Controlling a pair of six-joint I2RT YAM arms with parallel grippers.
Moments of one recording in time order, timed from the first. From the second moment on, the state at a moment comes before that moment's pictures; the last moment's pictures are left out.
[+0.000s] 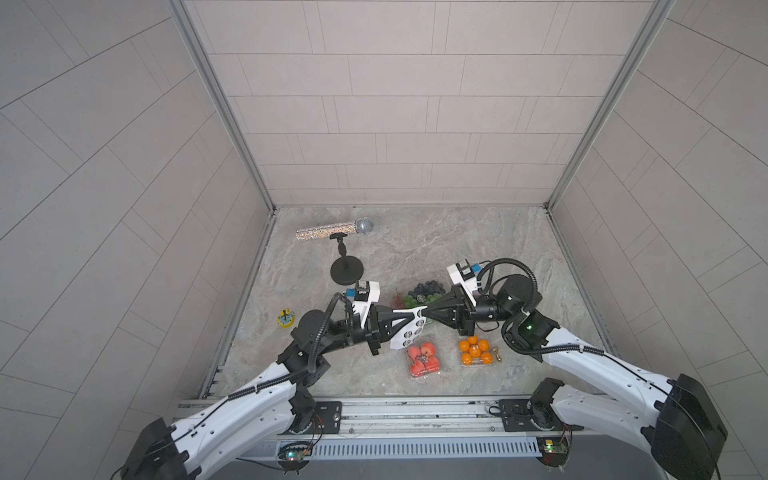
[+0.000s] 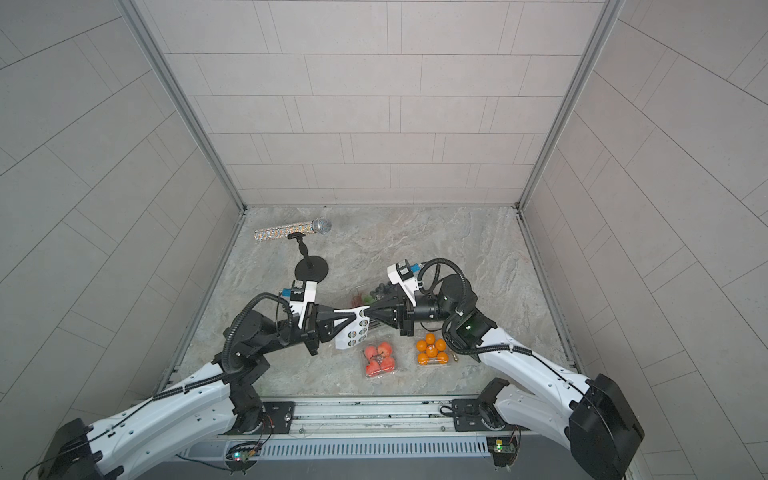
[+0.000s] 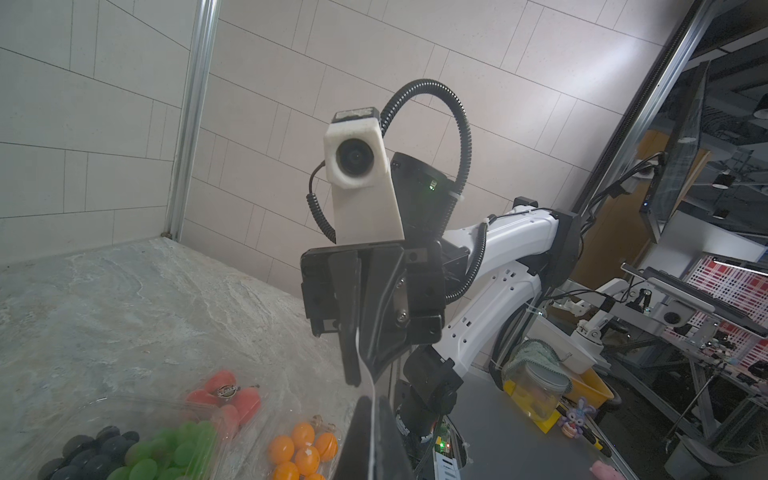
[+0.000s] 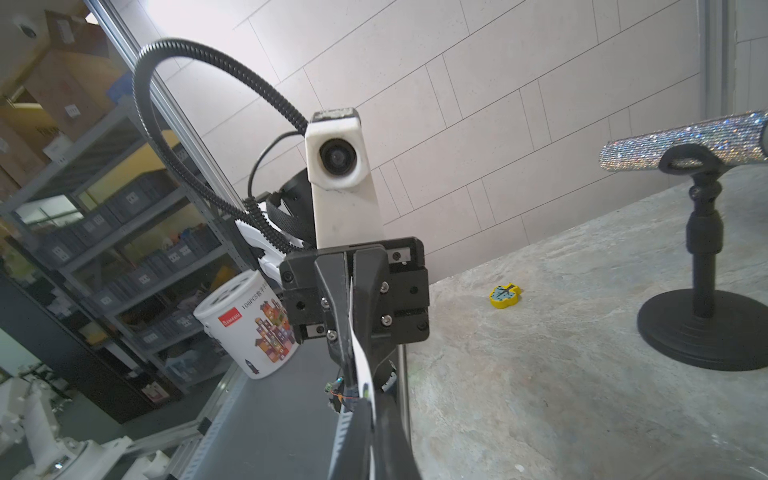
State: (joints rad) left arm -0.78 0.74 0.36 0.59 0.58 -0.46; right arm 0.65 1.02 0.58 0.55 -0.93 0.54
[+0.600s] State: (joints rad) left arm -0.78 0.75 0.35 0.63 0.59 -0.46; right arm 0.66 1.06 0.57 0.63 -0.96 0.58
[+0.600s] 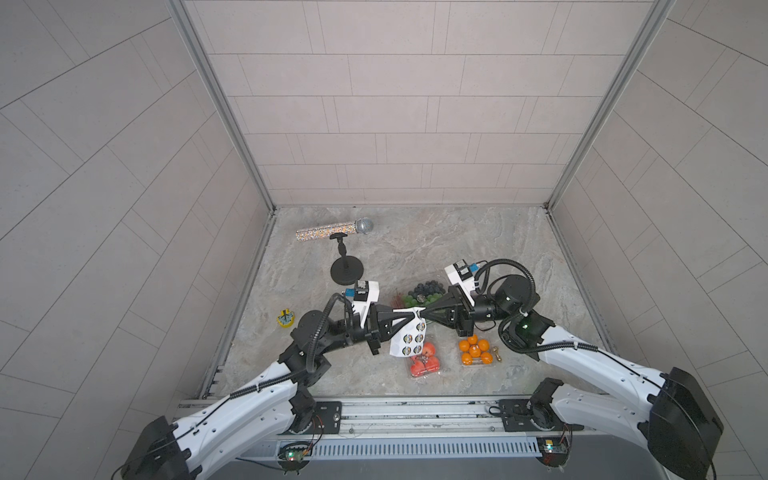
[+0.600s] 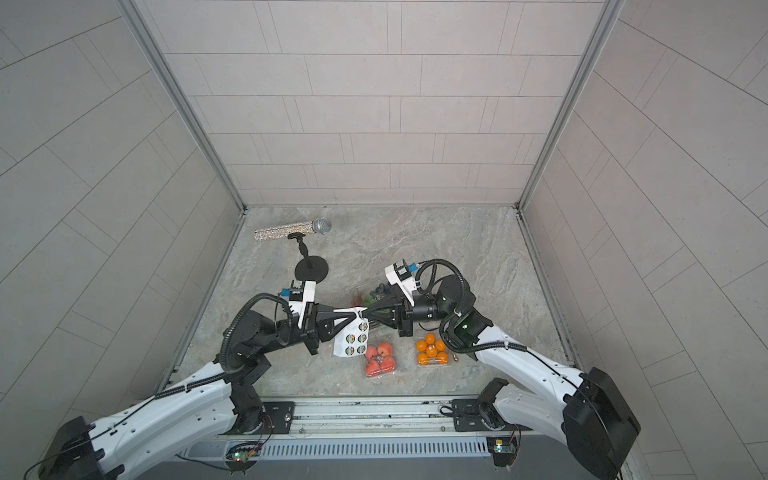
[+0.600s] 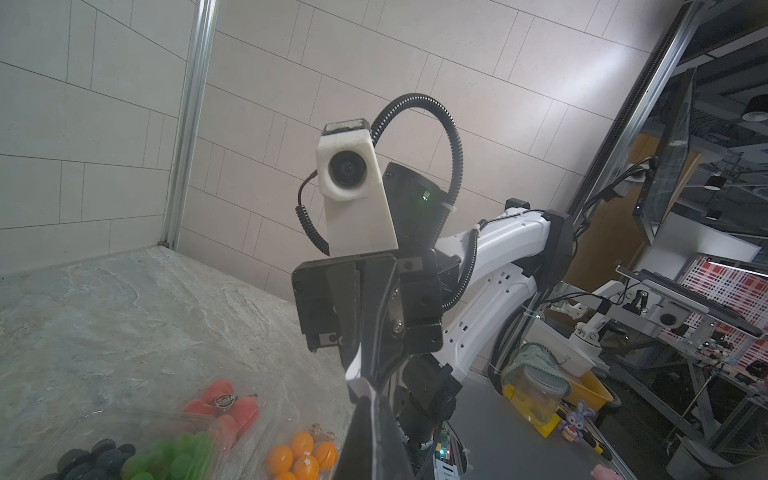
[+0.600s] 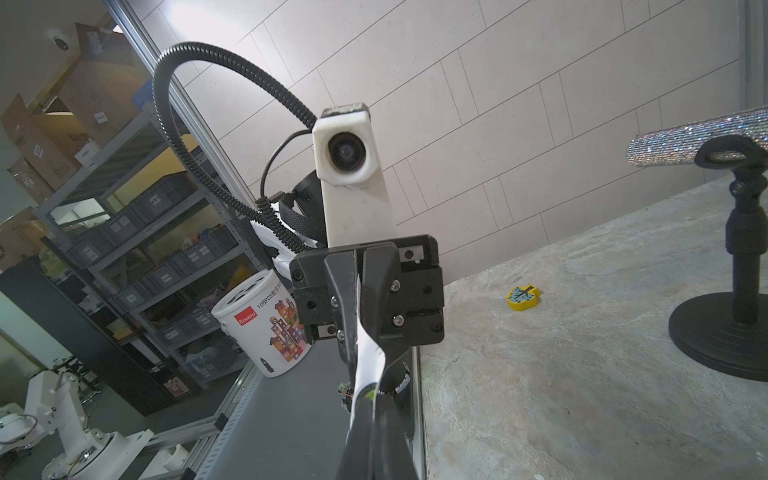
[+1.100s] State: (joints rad) left arm -0.78 0.77 0.33 0.66 0.57 -0.46; right arm 0.67 1.04 0.55 0.65 -0.96 0.58
